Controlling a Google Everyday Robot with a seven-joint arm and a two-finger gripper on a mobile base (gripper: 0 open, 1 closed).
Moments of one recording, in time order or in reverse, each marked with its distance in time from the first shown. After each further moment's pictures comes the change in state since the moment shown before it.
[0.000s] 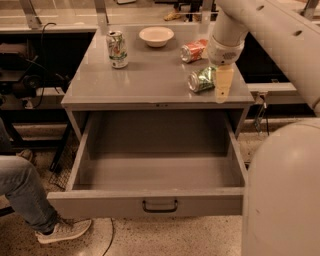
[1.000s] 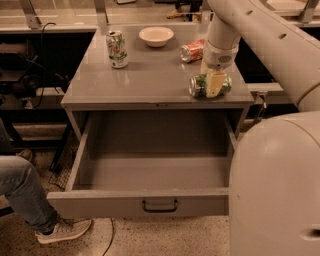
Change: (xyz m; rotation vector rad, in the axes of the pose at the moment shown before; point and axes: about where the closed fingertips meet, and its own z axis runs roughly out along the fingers) arm -0.005 0.003 0.023 -0.084 -0.004 -0.012
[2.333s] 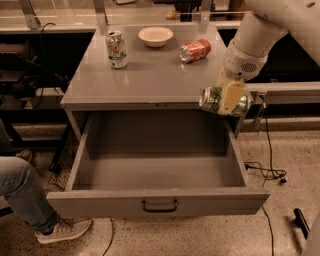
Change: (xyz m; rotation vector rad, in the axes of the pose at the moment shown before) arm -0.002 0.096 -0.047 -0.073 -0.125 0.195
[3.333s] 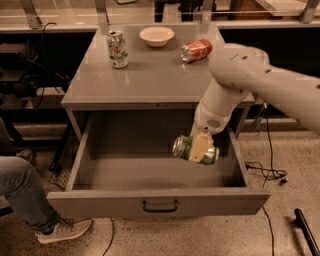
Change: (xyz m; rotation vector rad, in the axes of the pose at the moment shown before) arm -0.039 0.075 0.132 -0.166 -0.079 0.085
